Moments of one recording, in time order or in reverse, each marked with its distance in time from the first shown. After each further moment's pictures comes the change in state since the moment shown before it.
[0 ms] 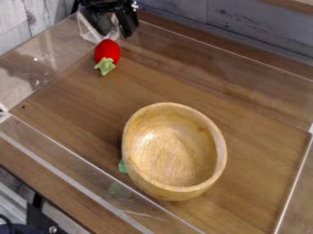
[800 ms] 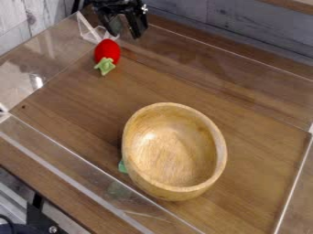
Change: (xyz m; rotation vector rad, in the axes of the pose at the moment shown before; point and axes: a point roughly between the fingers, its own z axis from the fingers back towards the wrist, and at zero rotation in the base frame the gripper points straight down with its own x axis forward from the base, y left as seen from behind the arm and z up) arm 0.016 0.005 -0.015 -0.002 0.016 -0.034
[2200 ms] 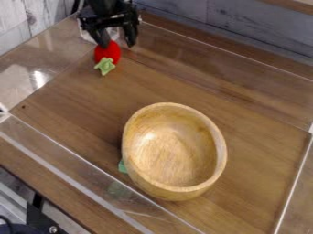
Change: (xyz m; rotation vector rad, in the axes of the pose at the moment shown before) arm -0.006 0.046 -0.023 0.138 -0.108 0.387
